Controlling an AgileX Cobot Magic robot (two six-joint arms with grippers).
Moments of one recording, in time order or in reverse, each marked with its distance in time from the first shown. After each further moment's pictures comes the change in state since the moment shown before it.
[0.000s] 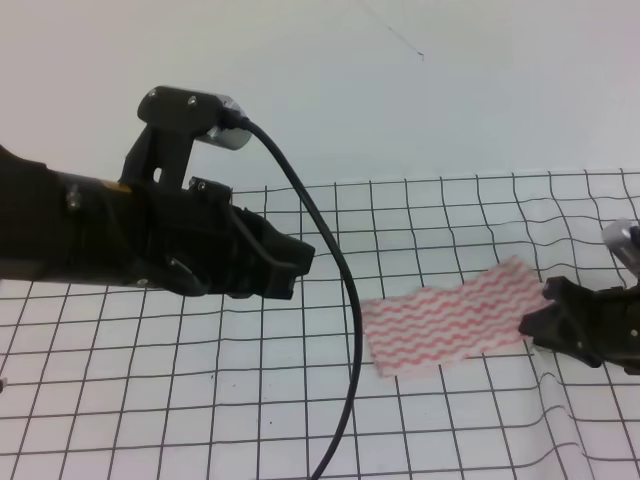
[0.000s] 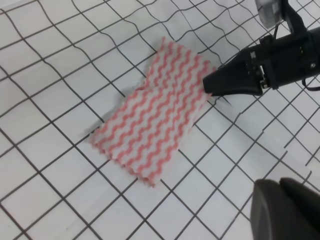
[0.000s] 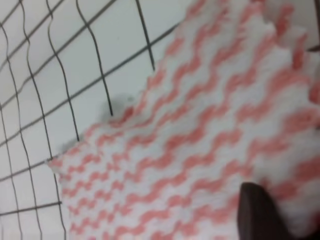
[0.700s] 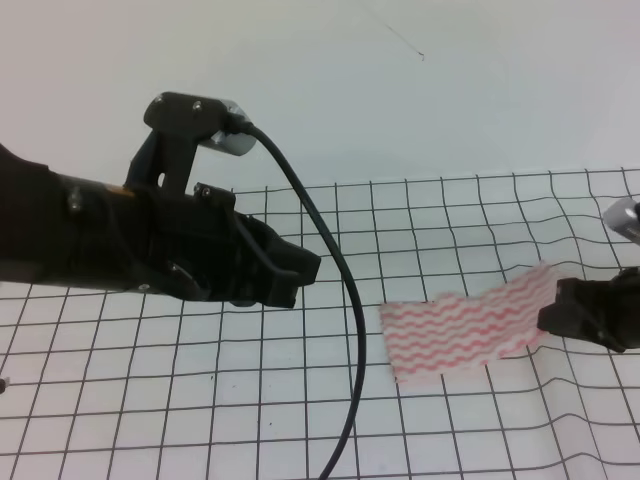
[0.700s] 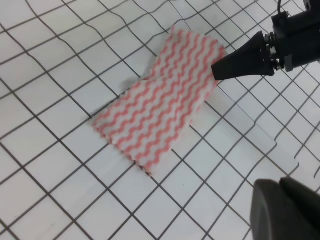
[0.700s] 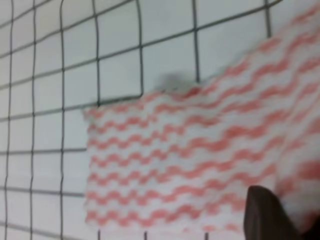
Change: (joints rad) left arm 0.000 0.000 0.000 -0.020 0.028 0.006; right arm 0.004 -0.138 0.005 -0.207 -0.006 -0.013
